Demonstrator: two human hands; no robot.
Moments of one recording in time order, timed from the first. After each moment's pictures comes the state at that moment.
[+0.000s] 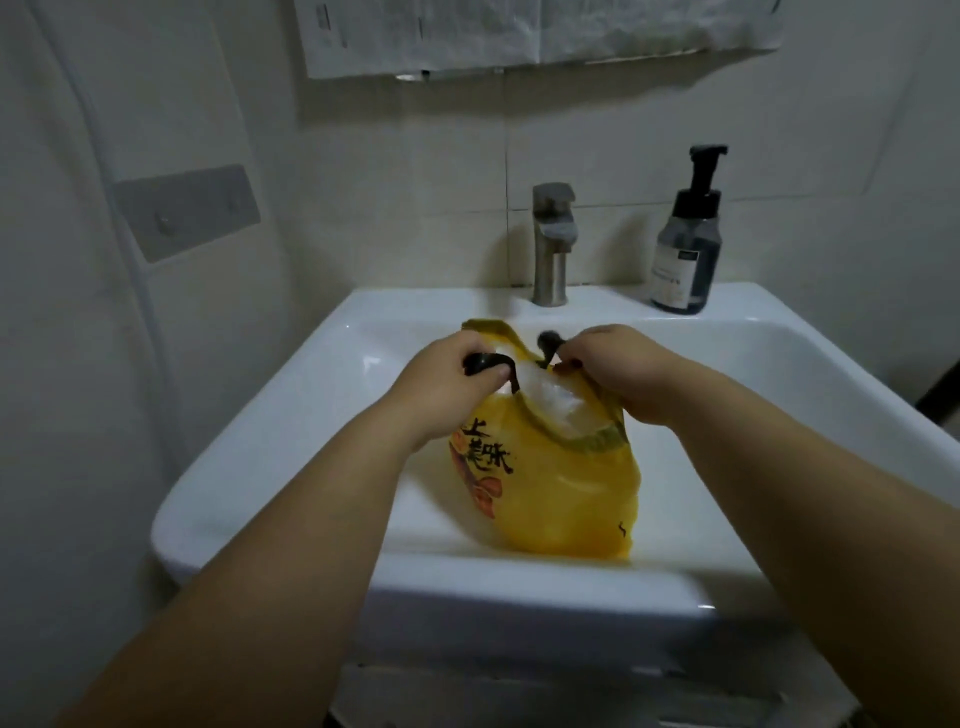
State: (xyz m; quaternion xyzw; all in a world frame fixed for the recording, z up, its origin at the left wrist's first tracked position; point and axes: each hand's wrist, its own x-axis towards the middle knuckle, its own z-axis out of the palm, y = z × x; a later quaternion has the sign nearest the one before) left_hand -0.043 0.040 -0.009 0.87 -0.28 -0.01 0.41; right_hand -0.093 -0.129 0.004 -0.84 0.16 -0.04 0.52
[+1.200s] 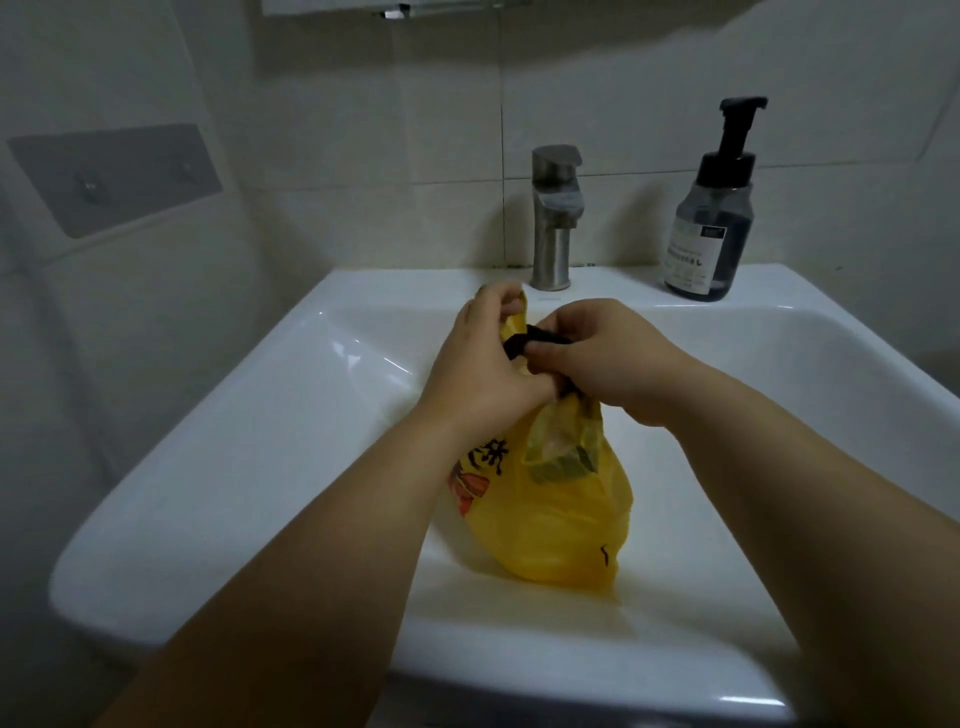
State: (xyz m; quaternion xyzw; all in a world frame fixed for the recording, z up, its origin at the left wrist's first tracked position) left_hand -0.027 -0.007 -0.031 0.82 -0.30 0.03 0.49; right_hand -0.073 -0.130 -0.004 -0.87 0.05 -0.09 0.47
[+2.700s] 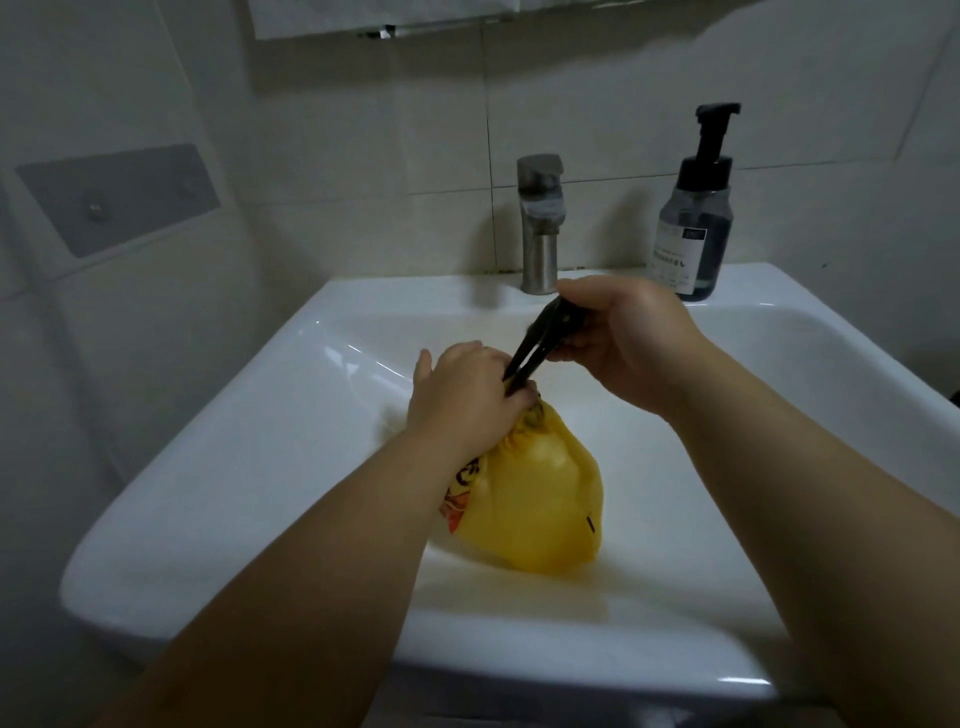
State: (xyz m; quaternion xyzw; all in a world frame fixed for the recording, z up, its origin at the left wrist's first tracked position) left_hand -0.021 -0.012 -0.046 0.93 -0.28 0.09 0.20; right_hand -0.079 -0.145 0.001 -0.61 0.02 -0.11 0.78
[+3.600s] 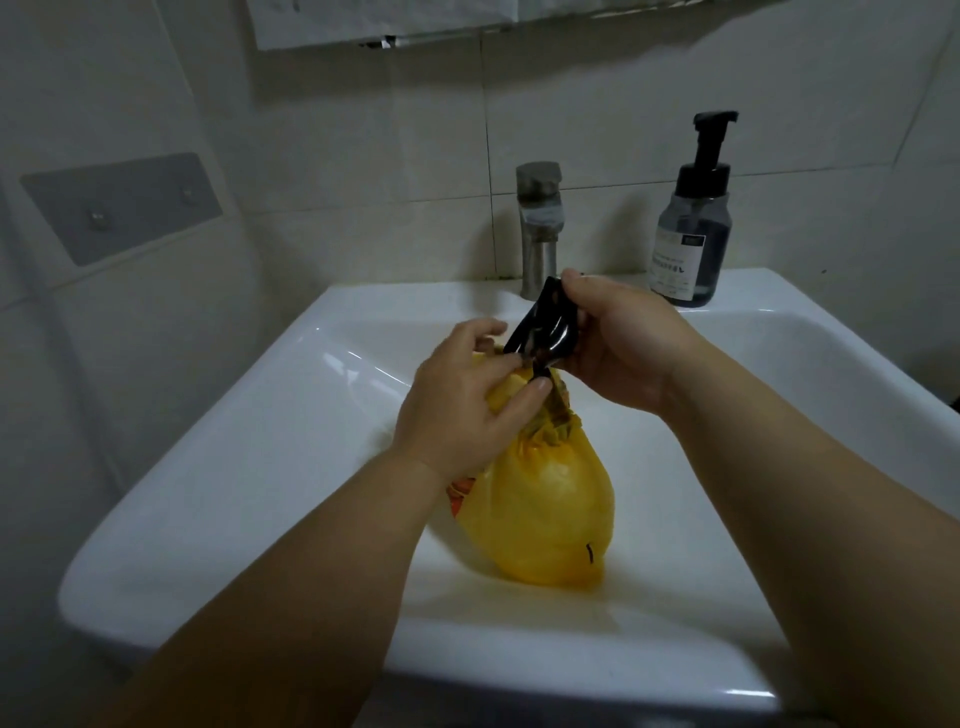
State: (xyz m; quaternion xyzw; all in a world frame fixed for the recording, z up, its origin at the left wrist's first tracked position) left_hand -0.018 0.002 -0.060 0.82 -0.40 0.22 0.35; right_hand -0.071 -0.150 0.002 -0.56 0.02 -0.05 0.82
